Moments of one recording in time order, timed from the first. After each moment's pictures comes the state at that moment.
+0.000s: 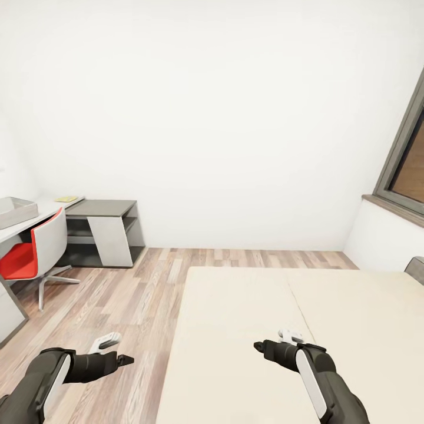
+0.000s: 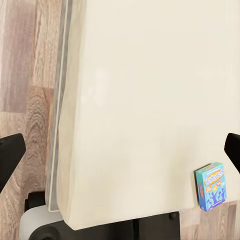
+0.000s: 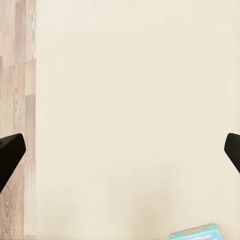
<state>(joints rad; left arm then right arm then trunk) -0.37 0.20 0.25 -0.96 -0.02 0.94 -0.64 -0.33 0.04 -0.08 -1.11 -0.24 0.78 0.06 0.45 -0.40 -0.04</state>
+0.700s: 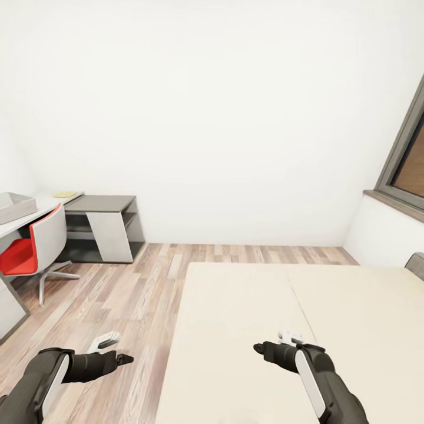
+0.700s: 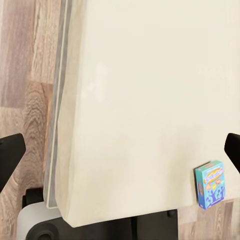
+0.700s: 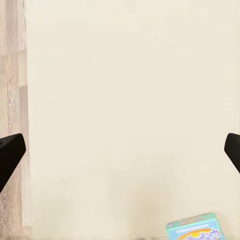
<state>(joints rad) -0.37 0.21 0.26 -0.96 -0.01 0.93 -0.65 -0.34 0.05 -0.08 -1.09 -0.24 0.79 0.05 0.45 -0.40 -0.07</state>
